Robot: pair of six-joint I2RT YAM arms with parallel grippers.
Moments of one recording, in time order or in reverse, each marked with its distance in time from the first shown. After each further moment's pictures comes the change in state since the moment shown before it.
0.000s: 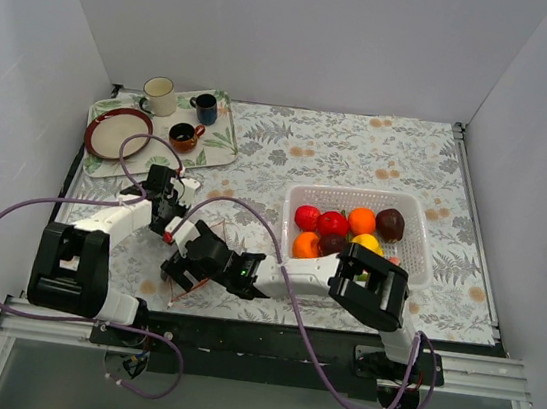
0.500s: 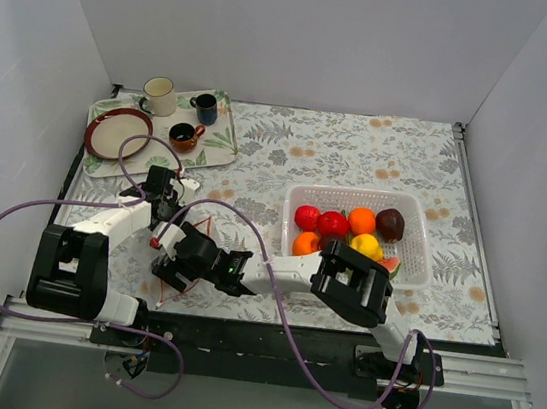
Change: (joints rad) left arm 0.000 -0.013 -0.013 0.011 0.002 0.001; right arm 0.000 0.130 0.135 -0.031 -0.061 -0.076
